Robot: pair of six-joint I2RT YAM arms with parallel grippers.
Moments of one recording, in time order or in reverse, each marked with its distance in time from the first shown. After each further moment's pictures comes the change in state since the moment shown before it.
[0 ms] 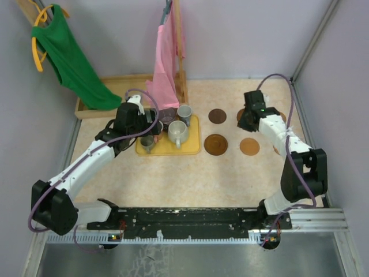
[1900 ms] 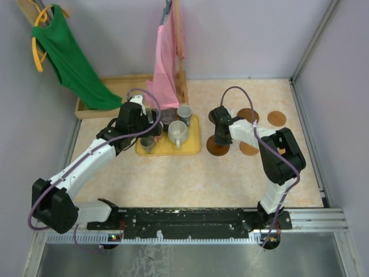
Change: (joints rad) left arm -0.030 0.021 0.046 -0.073 -0.042 -0.008; right arm 0.302 0.265 -0.042 0.118 0.037 -0.039
